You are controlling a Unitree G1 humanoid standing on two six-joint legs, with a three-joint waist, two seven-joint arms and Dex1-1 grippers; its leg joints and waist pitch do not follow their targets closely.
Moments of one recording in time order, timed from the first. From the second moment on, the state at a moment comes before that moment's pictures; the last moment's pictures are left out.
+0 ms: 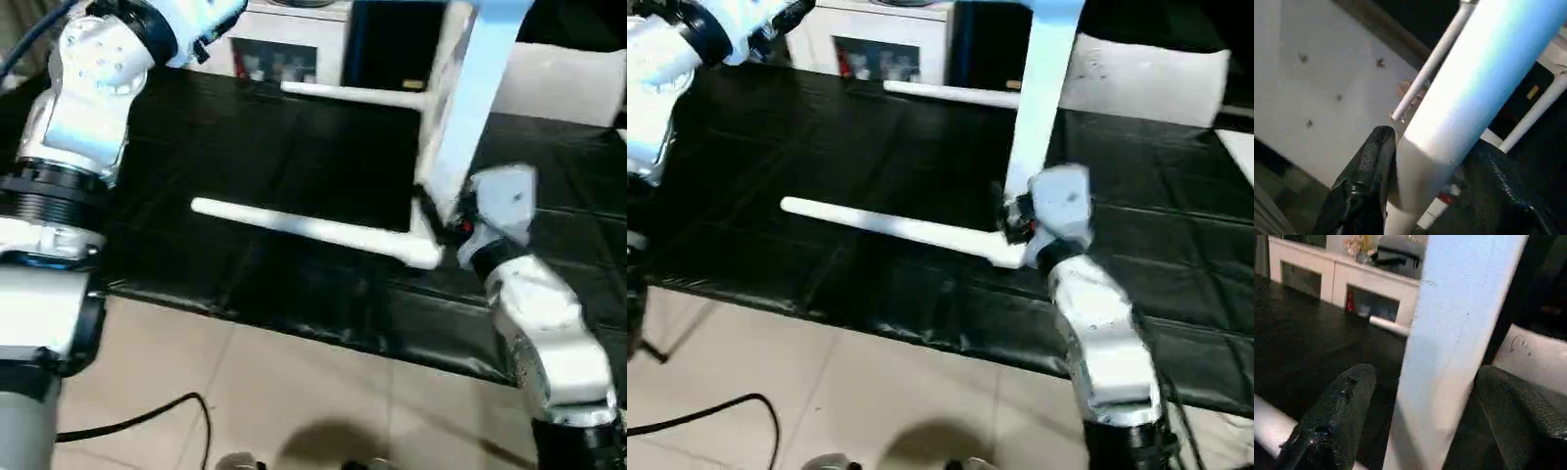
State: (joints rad) left arm -1.15 0.52 -0.08 0.56 0.24 0.00 -0.48; right arm -0.27 -0.25 -0.02 -0.30 0.02 0.42 0.14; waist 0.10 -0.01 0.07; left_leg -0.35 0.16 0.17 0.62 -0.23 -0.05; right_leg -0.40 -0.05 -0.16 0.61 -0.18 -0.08
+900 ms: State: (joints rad) left arm -0.96 0.35 0.22 0.29 -0.05 0.46 -0.33; right arm -0.40 -0.18 -0.32 -0.40 0.41 0.17 0.14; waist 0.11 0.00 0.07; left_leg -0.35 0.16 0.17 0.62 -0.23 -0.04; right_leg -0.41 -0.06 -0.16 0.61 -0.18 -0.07
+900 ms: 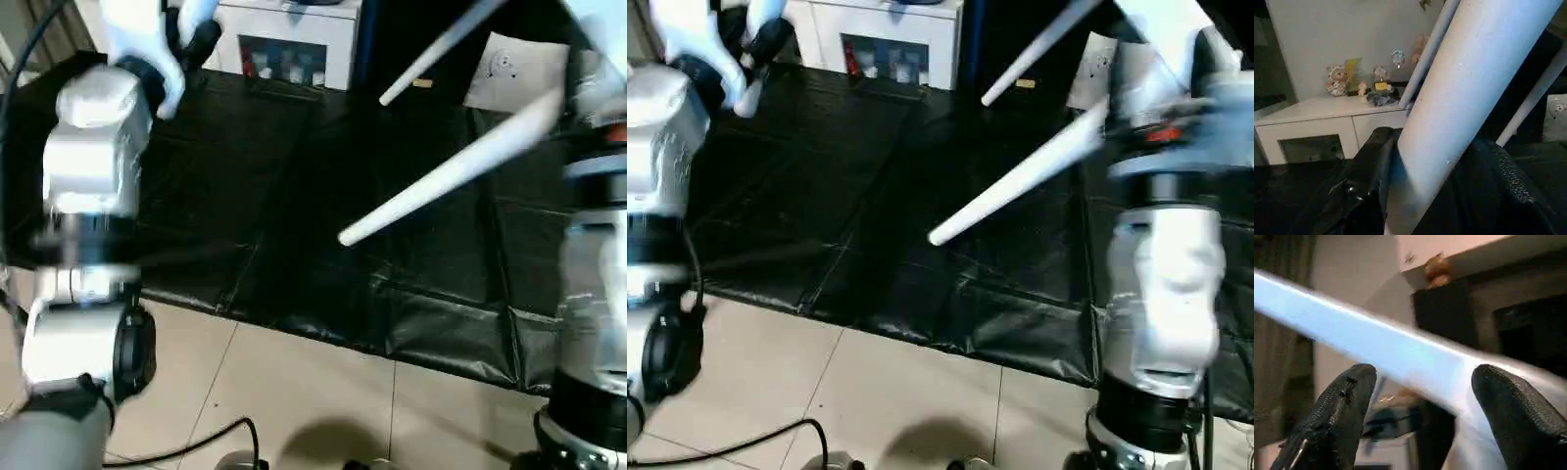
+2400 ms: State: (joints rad) left arm -0.57 0.42 0.26 0.24 -0.13 0.36 -0.41; right arm -0.40 -0.18 -0.17 -0.06 0.51 0.24 0.46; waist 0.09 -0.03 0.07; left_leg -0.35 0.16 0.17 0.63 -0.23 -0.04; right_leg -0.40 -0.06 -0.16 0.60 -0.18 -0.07
